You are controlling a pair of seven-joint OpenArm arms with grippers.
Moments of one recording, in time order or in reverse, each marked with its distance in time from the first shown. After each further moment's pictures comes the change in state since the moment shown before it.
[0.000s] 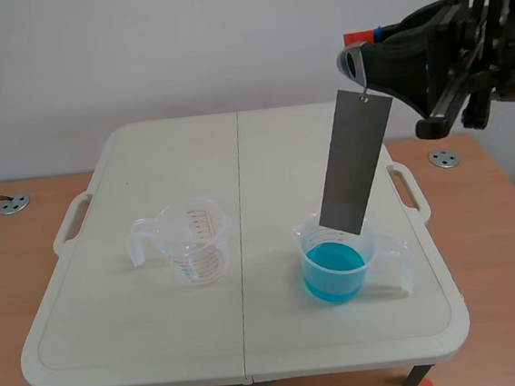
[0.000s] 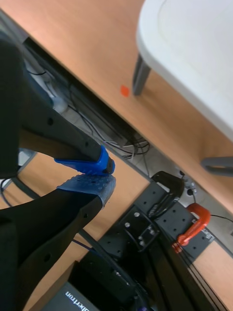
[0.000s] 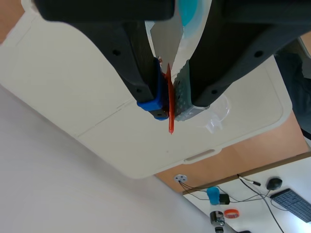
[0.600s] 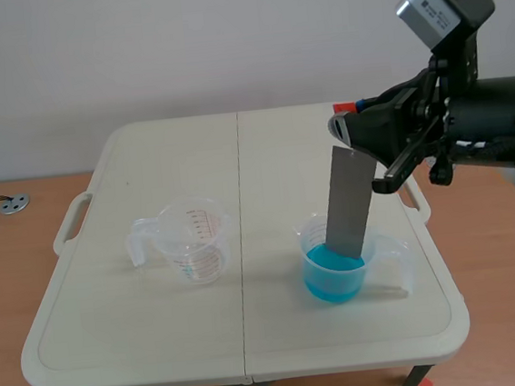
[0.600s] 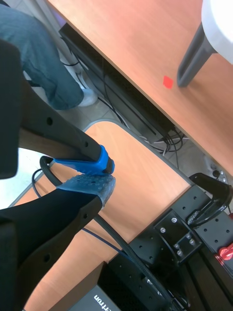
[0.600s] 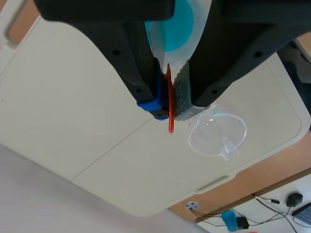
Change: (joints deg) left arm -0.8 0.0 0.1 -7.5 1.4 0.0 0.0; right arm 0.0 -7.5 -2.7 -9.3 -11.0 0.0 2.8
